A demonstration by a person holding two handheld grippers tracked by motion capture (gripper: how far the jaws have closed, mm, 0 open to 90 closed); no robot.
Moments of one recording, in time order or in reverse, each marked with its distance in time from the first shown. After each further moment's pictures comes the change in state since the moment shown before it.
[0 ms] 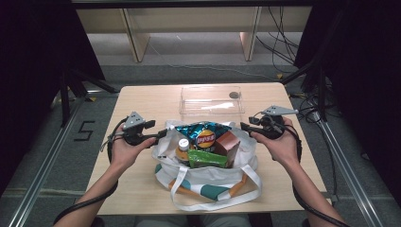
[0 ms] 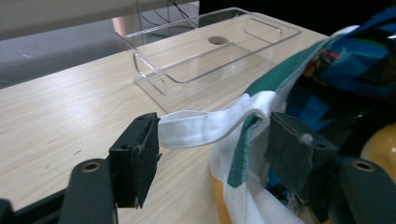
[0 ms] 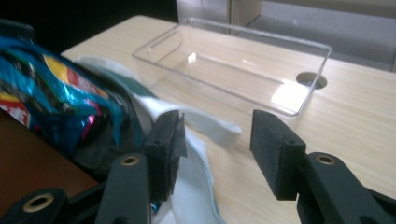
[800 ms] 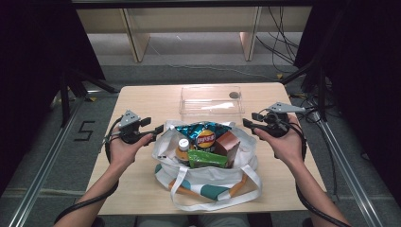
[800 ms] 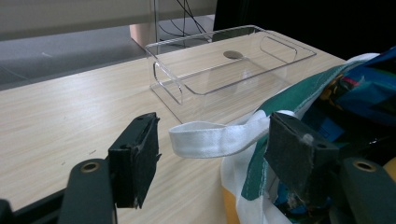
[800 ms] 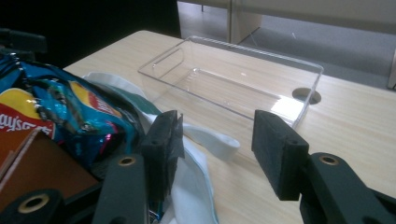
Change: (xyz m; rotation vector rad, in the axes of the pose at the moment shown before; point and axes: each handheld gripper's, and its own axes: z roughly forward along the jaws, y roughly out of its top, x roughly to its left) left arm 0.006 0.005 -0.005 -0.044 0.038 -0.072; right arm 0.002 0.011 -0.013 -0.051 -0.001 -0.024
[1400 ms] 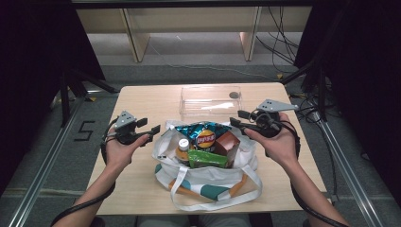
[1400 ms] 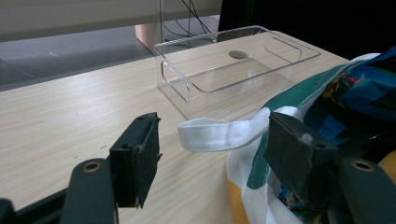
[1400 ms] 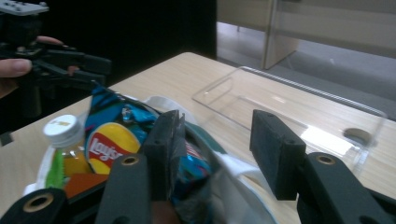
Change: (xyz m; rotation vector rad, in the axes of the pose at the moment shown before) left arm 0.004 -0.001 -0.011 -0.003 0.020 0.035; right arm 0.037 0.024 -0.002 -0.064 0.150 -0.058
